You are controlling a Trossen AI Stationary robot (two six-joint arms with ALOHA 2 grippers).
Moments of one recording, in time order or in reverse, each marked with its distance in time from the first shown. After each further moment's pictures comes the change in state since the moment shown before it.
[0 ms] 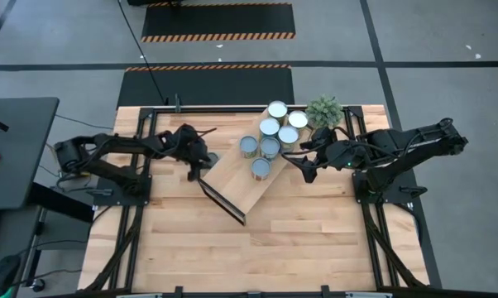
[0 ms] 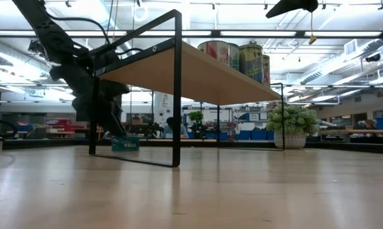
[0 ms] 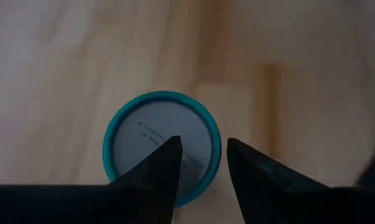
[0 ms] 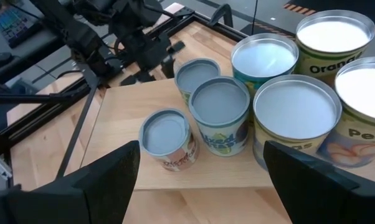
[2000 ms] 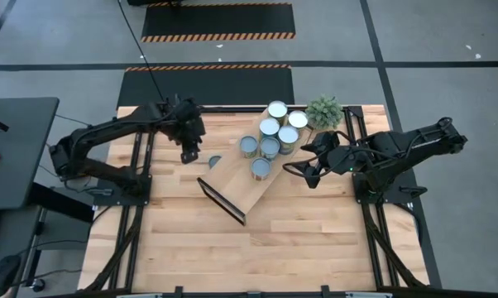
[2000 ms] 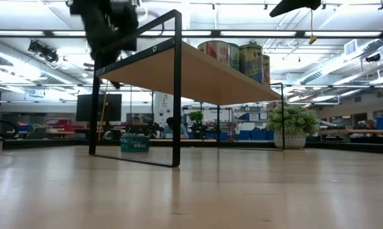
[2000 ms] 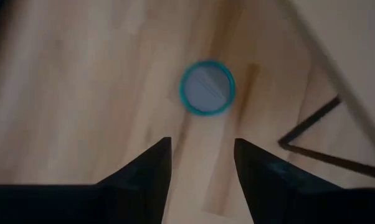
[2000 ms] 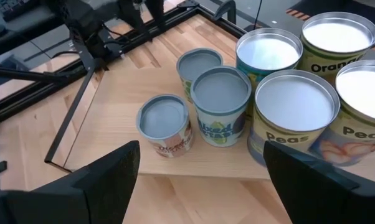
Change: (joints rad) left arm -0.026 -0.055 0.631 -0.941 -0.156 -0.096; right arm 0.045 -0.001 0.001 -0.046 0.023 -0.051
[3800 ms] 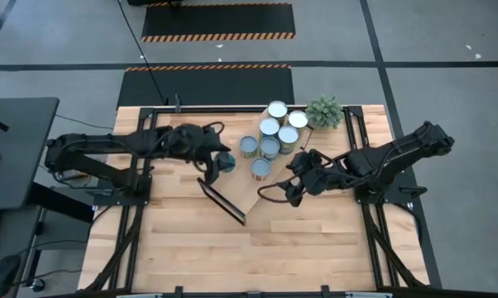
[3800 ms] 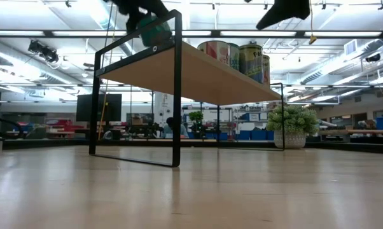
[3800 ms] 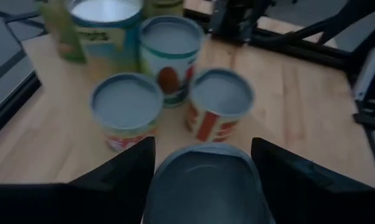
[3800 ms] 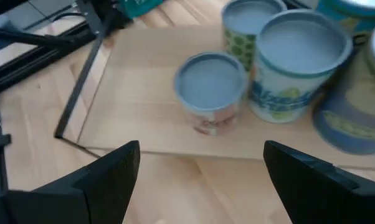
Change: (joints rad) left arm -0.445 -0.067 0.023 0.538 -0.195 -0.427; right arm 0.044 0.194 0.000 0.087 -0.060 0.073
